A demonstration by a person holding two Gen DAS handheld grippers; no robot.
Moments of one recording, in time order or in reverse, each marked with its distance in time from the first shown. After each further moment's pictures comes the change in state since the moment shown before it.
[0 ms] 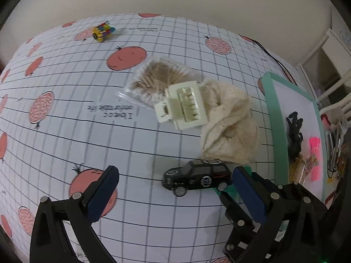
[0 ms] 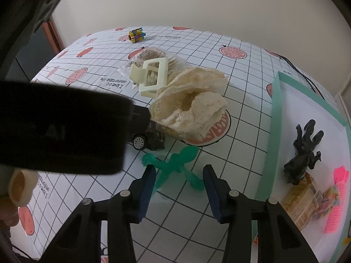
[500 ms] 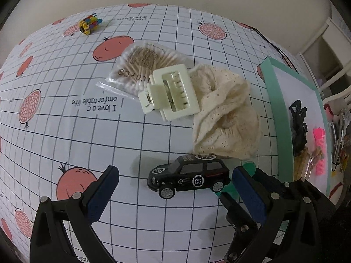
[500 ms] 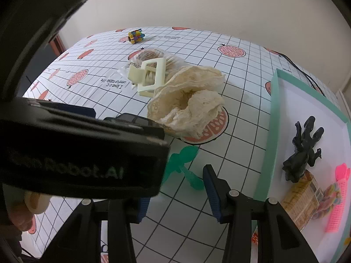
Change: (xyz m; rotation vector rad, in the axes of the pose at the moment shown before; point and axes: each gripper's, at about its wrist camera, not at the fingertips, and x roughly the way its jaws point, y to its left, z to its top) left arm 0.020 -0.010 -0.002 0.027 0.054 0.012; right arm -0.003 -0.003 0.001 0.013 -0.003 0.018
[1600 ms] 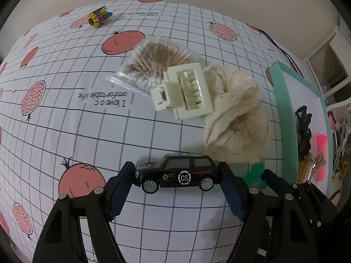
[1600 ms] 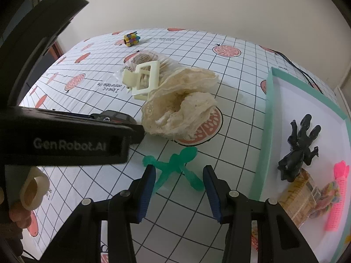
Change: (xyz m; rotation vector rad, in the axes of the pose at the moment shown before) left arm -0.005 0.016 -0.005 -0.056 0.004 0.010; right arm 0.000 -0.005 0.002 0.028 -0.006 0.001
